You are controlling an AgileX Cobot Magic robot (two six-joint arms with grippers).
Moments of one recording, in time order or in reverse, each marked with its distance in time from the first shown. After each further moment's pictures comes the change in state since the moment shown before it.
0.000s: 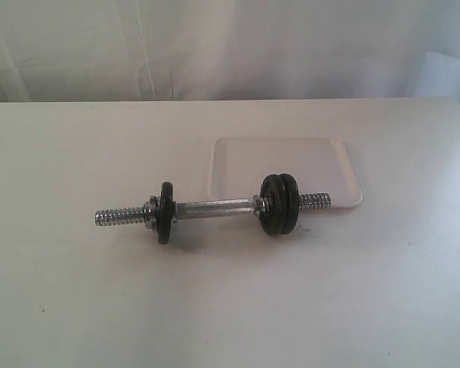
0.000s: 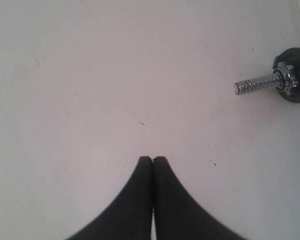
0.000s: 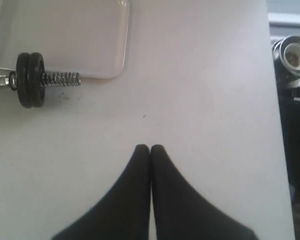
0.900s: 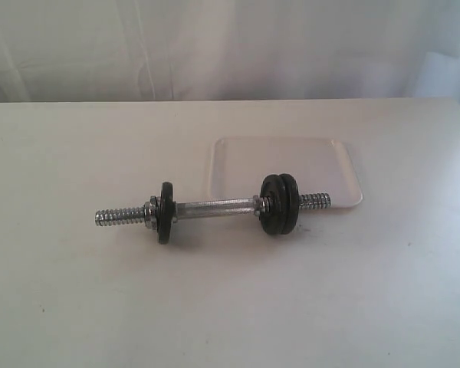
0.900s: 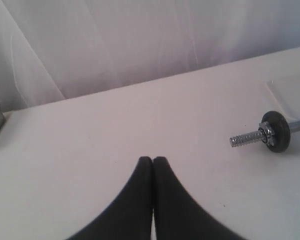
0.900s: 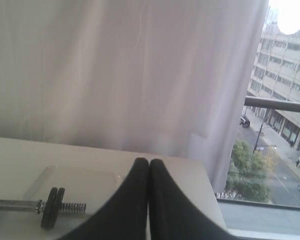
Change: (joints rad) left arm 0.000 -0.861 0.206 0.006 0.000 0.022; right arm 0.000 -0.904 0.040 0.000 0.025 -0.002
